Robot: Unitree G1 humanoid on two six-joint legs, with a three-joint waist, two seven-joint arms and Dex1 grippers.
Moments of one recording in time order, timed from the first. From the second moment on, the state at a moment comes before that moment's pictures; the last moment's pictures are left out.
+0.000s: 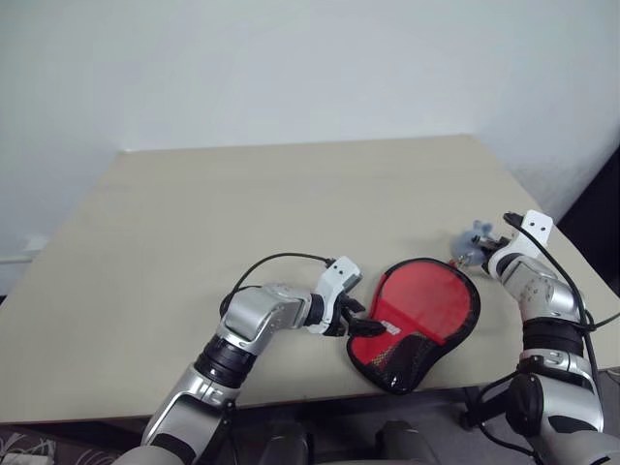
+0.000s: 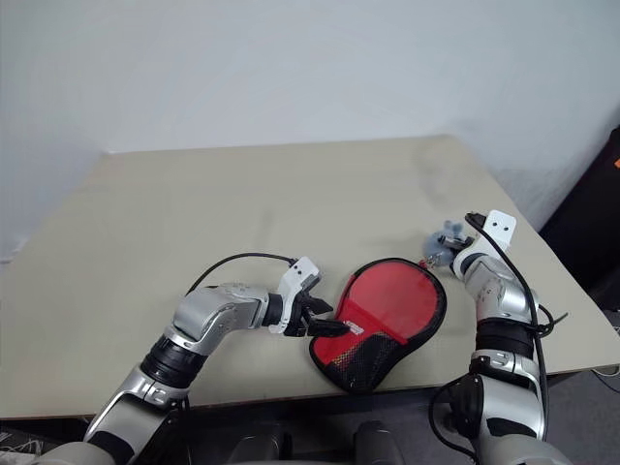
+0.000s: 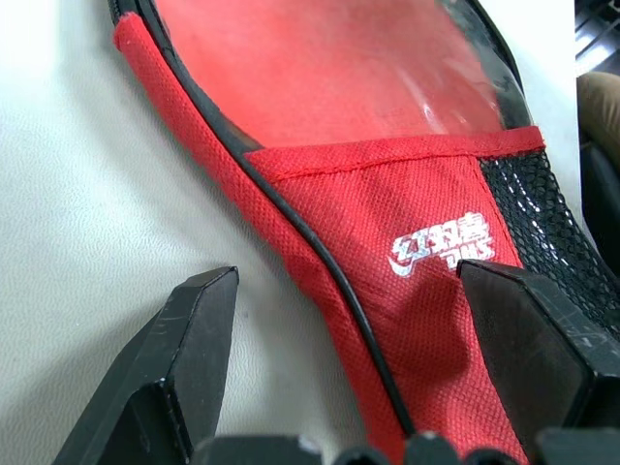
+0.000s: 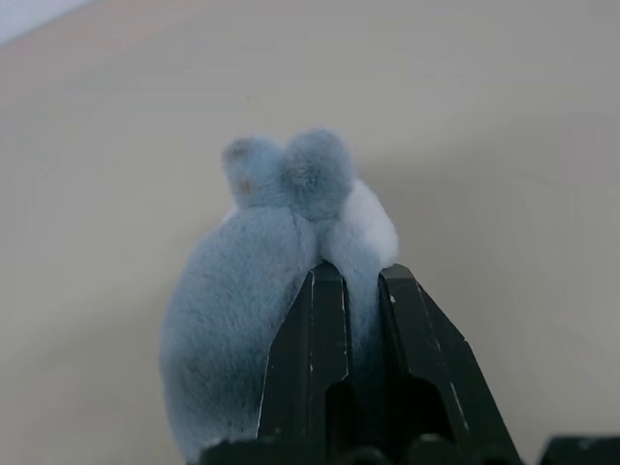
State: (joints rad) left arm -0.52 0.28 -0.39 -0.01 -0.40 1.04 -0.72; right arm -0.57 -0.33 -0.41 0.42 0.32 0.66 0.05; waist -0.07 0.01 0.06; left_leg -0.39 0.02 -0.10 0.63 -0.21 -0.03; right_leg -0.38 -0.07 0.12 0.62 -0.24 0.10
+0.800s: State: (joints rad) left arm -0.72 0.07 -0.56 0.39 -0.07 0.45 -0.74; right arm -0.58 -0.29 -0.40 0.36 0.35 0.69 0.05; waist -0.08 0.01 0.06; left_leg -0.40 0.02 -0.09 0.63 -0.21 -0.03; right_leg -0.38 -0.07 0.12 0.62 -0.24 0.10
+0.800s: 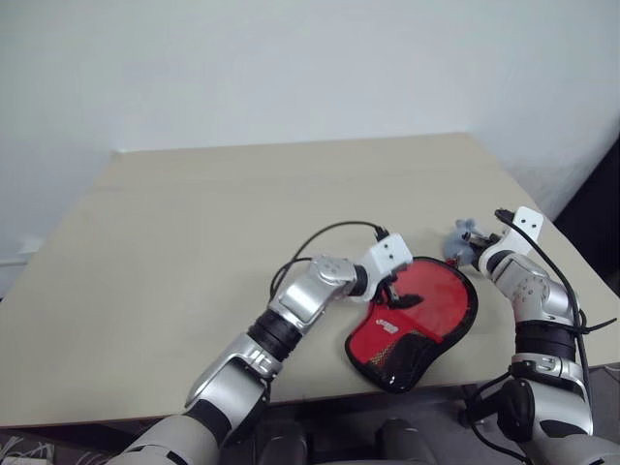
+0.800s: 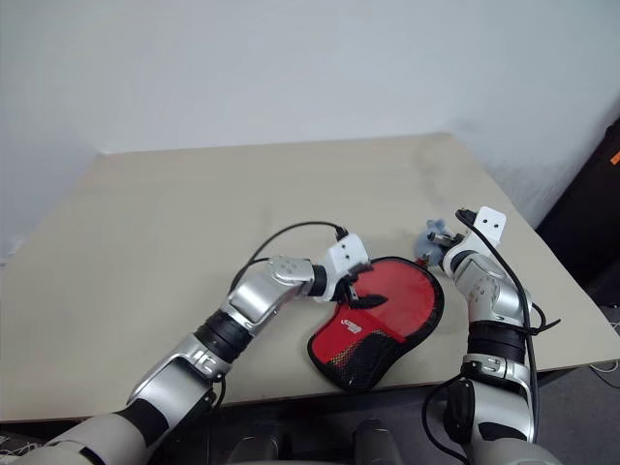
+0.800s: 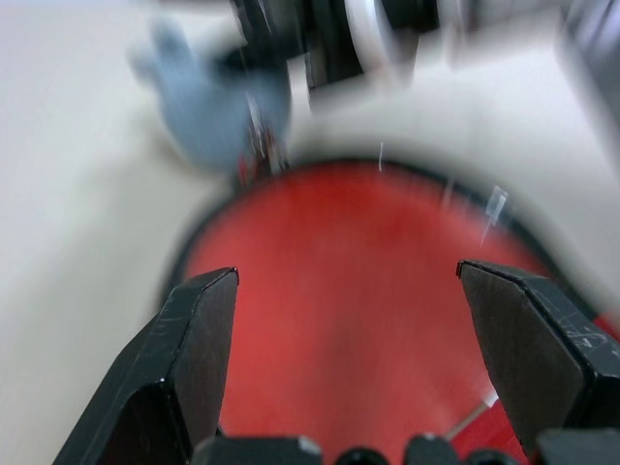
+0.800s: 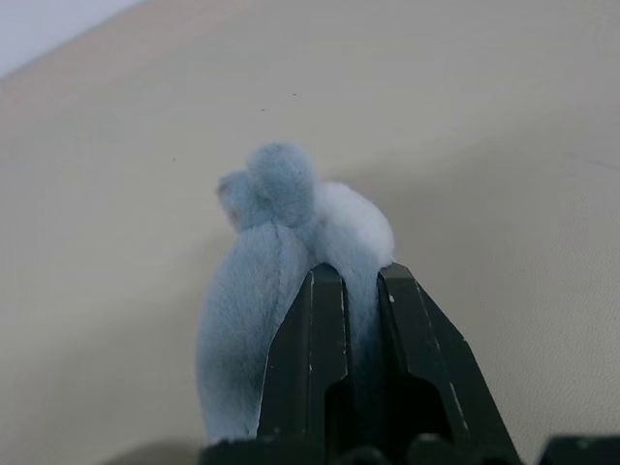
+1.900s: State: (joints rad) left arm -0.71 -0.03 -0.60 0.41 0.07 0.51 -0.81; right arm -0.19 -0.42 -0.54 -0.09 0.50 0.91 0.06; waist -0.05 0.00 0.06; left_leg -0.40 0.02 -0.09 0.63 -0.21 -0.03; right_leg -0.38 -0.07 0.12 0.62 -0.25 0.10
